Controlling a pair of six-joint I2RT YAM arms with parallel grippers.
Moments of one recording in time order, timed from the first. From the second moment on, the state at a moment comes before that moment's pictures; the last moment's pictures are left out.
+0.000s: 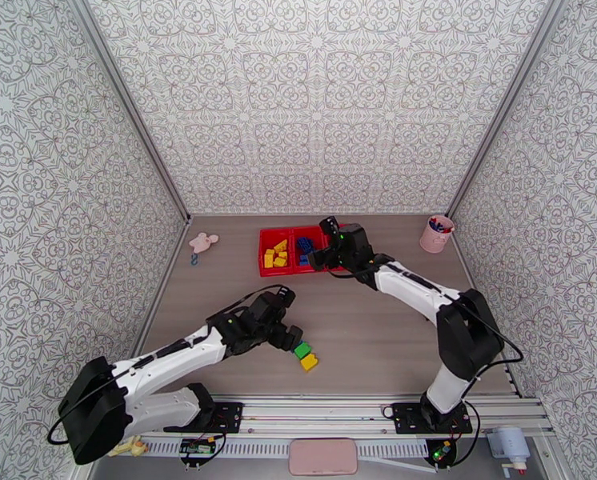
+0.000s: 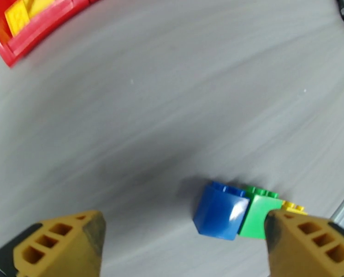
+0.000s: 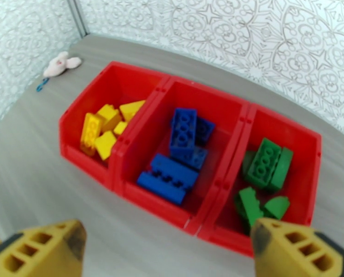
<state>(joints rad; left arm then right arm) -0.77 1.24 0.70 -0.47 -0.01 -0.29 0.55 1.66 1.19 -0.09 -0.09 0.06</state>
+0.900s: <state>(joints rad) -0.69 1.45 0.78 -0.58 0.14 -0.31 0.55 1.42 1.00 -0.17 -0.09 0.00</state>
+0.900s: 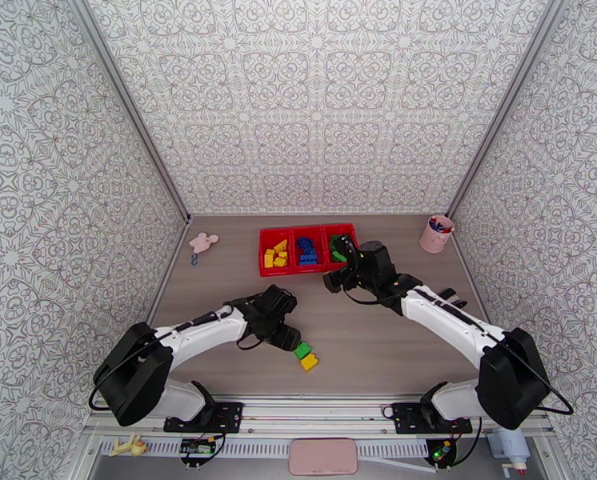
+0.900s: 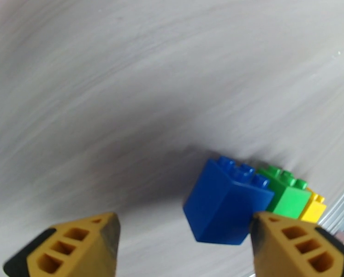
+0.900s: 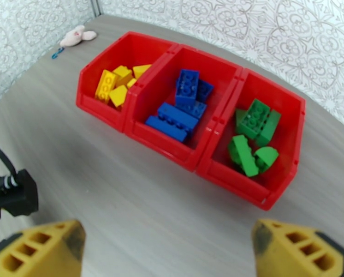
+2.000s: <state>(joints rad) -0.73 1.60 0.88 -0.59 0.12 -0.22 0.55 1.40 1.01 -0.21 -0.12 0.00</state>
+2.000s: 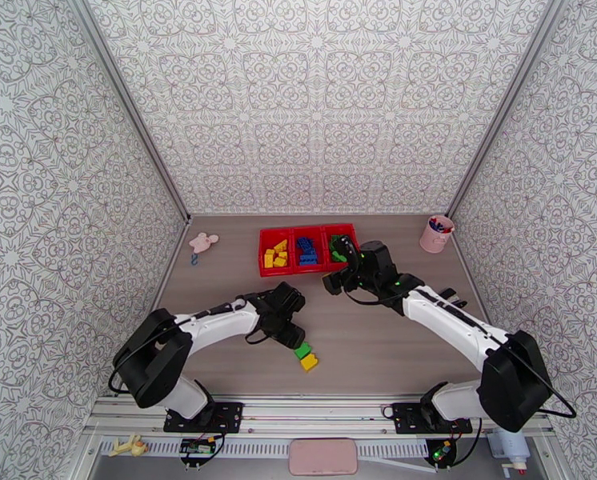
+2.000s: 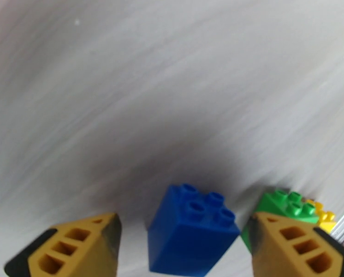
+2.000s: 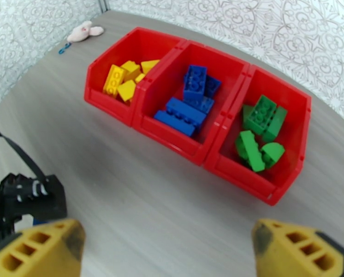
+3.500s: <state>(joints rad) -0.64 1.31 0.80 -0.27 -0.11 -0.42 0.55 1.28 1.01 -0.27 -0.23 0.00</state>
